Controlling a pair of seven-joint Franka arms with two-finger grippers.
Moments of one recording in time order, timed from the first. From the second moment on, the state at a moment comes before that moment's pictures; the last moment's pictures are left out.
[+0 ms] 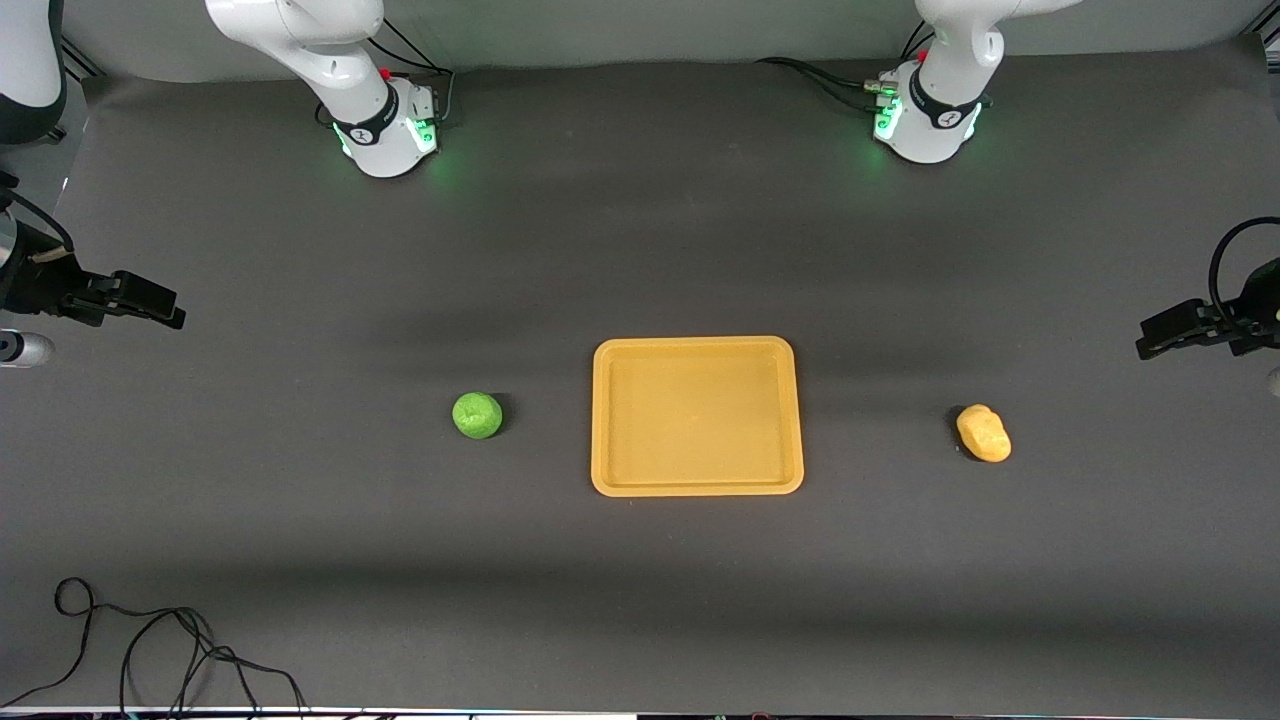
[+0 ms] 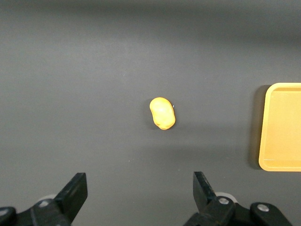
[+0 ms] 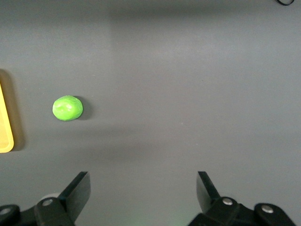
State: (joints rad) left arm 0.13 0.14 -0.07 -1.52 0.01 1.66 0.02; right arm -0.02 0.06 -0.02 -1.57 -0.01 1.57 0.04
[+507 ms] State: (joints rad) left arm 0.13 0.14 -0.07 -1.52 0.01 1.66 0.02; right arm -0.01 0.06 -0.02 -1.57 -0.01 1.57 0.04
